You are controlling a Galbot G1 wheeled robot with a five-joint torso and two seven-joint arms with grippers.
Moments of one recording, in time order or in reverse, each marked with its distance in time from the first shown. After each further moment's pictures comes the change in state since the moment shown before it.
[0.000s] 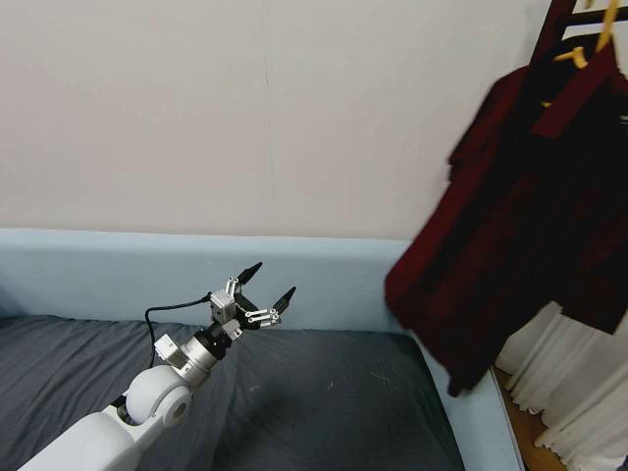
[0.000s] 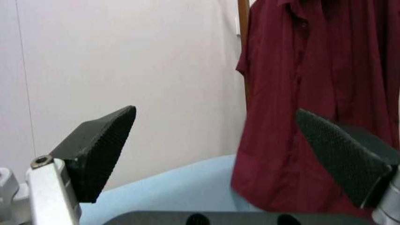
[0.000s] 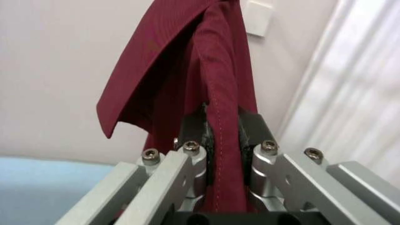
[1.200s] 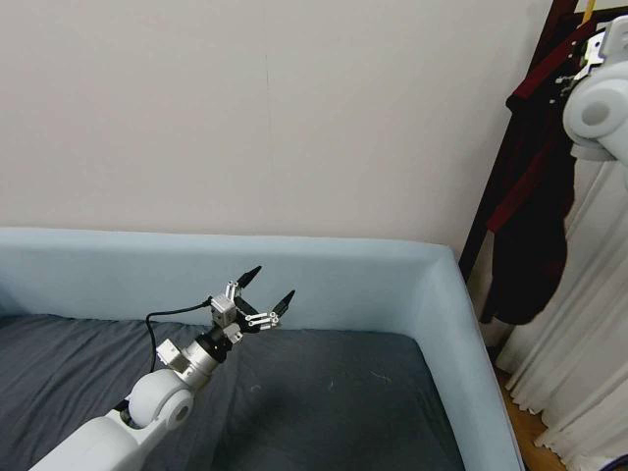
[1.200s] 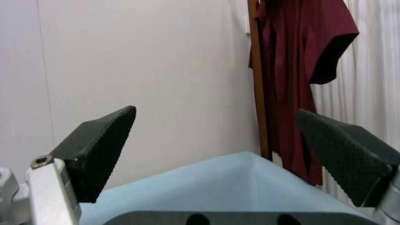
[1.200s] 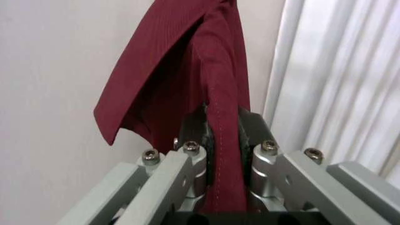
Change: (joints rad) left arm 0.040 -0.016 -0.043 0.020 0.025 -0.020 0.009; right arm 0.693 0.698 -0.710 -0.690 -0.240 0.088 0.359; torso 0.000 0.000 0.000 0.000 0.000
